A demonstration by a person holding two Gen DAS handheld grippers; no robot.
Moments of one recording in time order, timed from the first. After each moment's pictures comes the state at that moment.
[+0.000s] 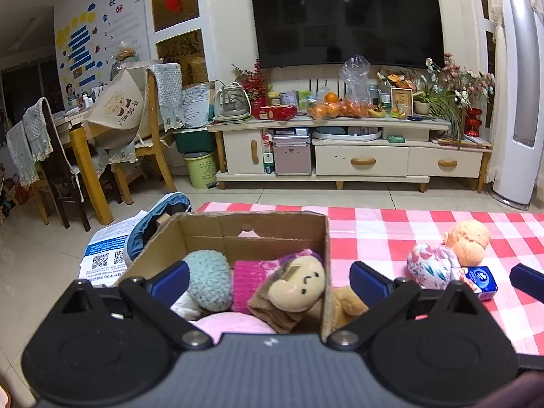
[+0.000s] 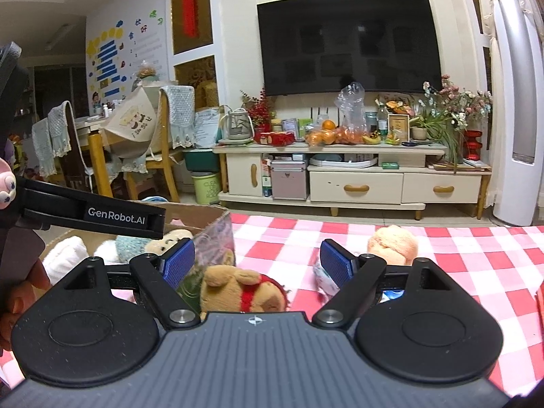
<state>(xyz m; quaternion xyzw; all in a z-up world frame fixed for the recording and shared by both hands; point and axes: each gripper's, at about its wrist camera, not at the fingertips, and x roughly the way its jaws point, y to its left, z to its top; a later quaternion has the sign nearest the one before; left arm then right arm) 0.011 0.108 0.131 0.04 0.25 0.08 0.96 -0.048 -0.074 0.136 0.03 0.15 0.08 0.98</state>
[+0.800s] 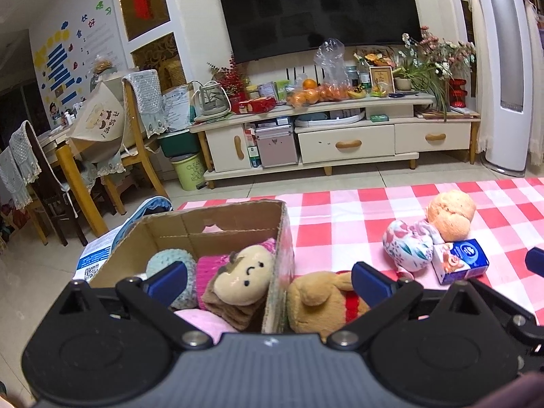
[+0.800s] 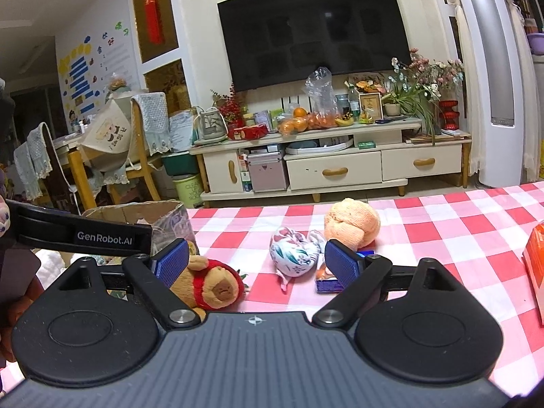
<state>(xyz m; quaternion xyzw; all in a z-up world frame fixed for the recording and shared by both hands) 0.020 0.059 0.117 0.09 0.27 0.06 0.96 -0.043 -0.073 0.122 0.09 0.16 0.05 0.98</state>
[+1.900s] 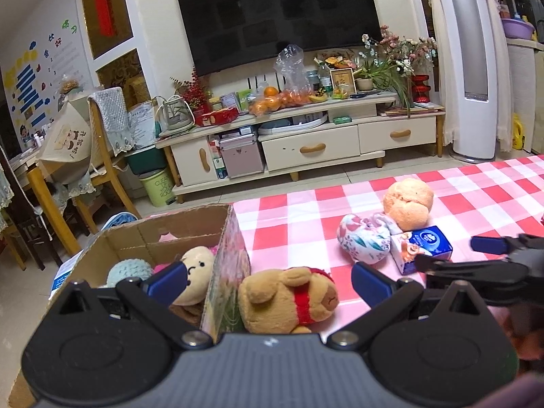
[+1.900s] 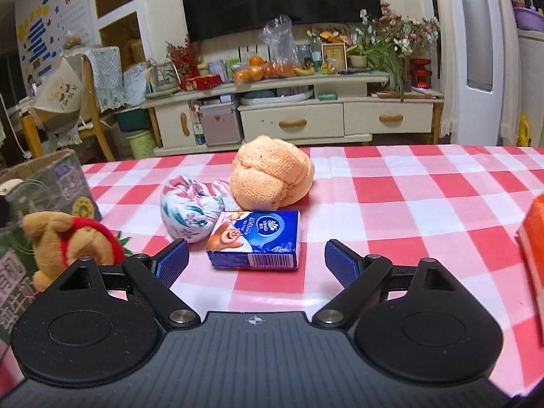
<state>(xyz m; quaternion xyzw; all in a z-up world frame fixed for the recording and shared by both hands) 0.013 0.033 0.105 0.12 0.26 0.00 0.96 0.029 -0.100 0.065 0.08 0.25 -0.02 0.96</state>
